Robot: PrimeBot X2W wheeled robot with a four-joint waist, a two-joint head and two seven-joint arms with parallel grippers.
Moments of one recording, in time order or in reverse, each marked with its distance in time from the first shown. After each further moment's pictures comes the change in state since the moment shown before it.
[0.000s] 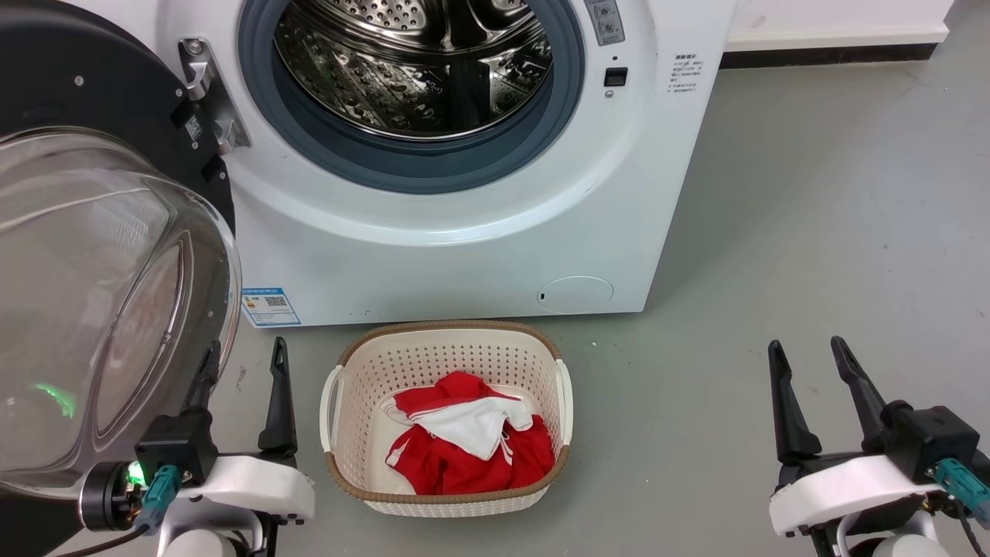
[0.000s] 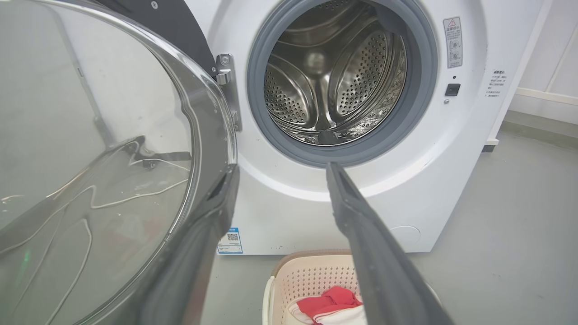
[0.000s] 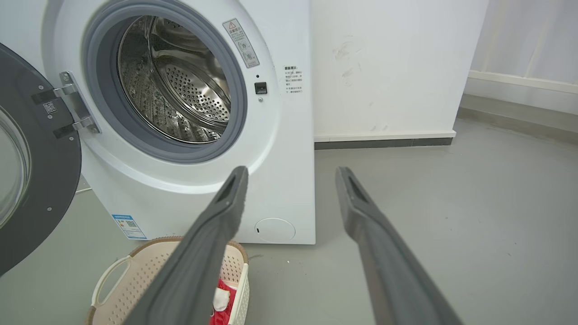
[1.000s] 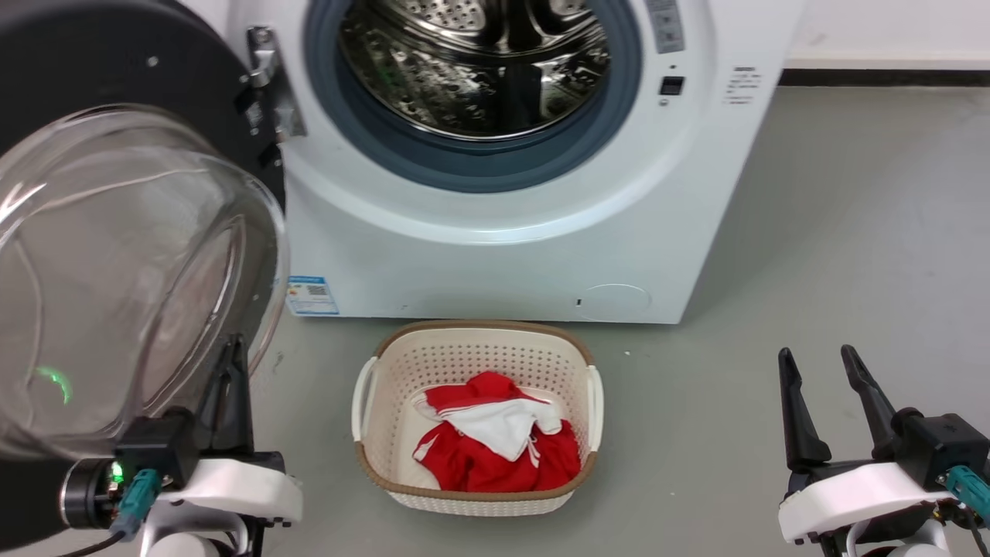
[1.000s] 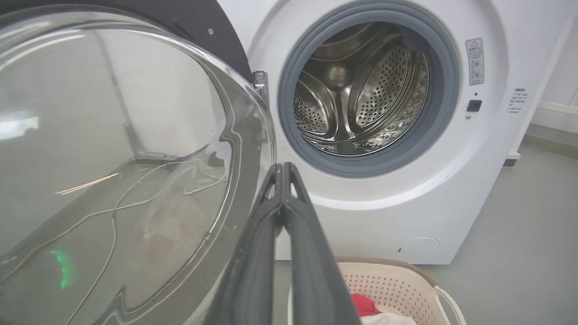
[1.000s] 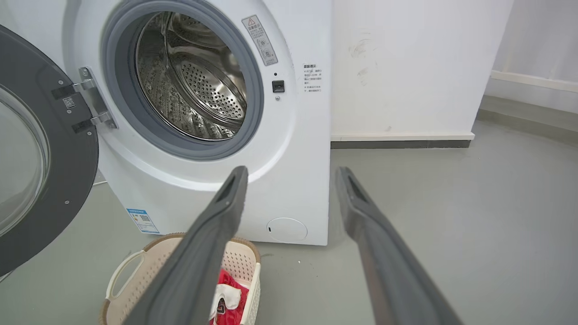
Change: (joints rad) left arm 0.034 0.053 -0.001 -0.094 -0.044 -0.001 0.016; right arm 0.023 0.000 -0.021 -0.023 -0.001 0.000 0.017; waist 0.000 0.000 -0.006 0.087
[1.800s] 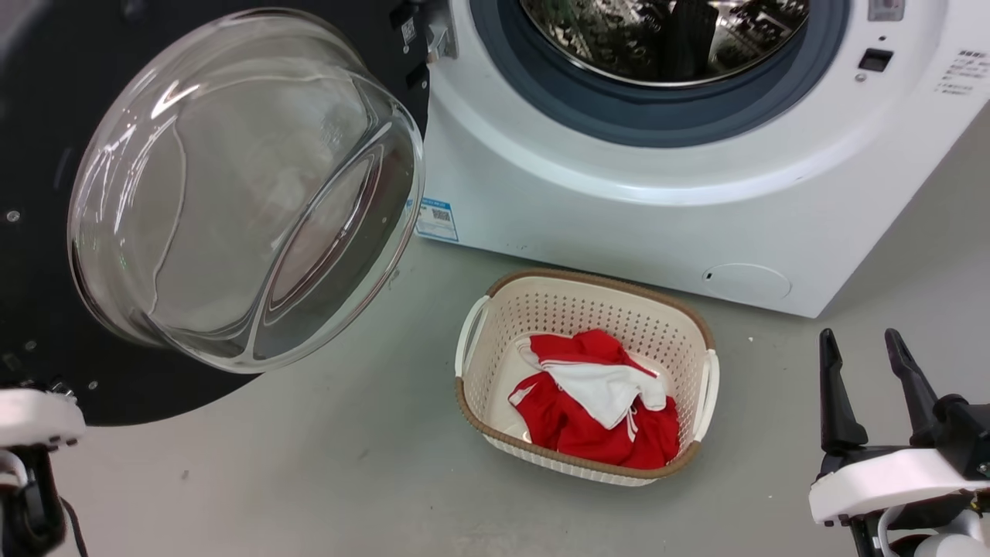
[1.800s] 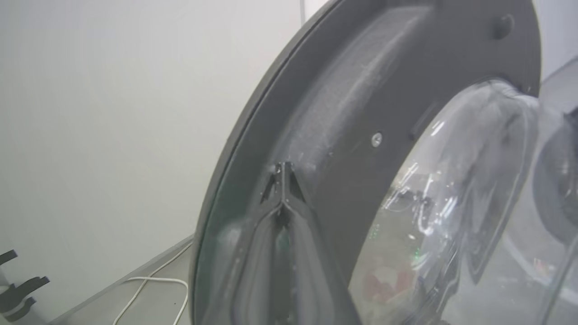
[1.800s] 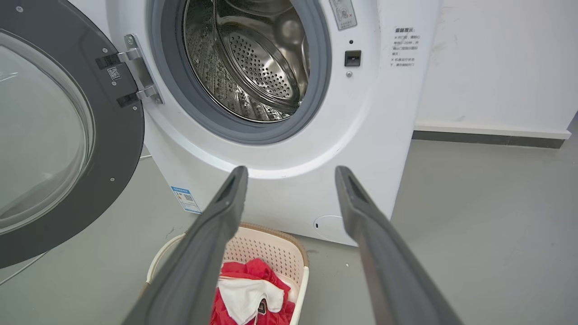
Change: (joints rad) left arm -0.134 0.180 0.284 0.112 -0.166 0.051 -0.019; right arm -0.018 0.000 -0.069 -0.035 -0.011 0.000 0.021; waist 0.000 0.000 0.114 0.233
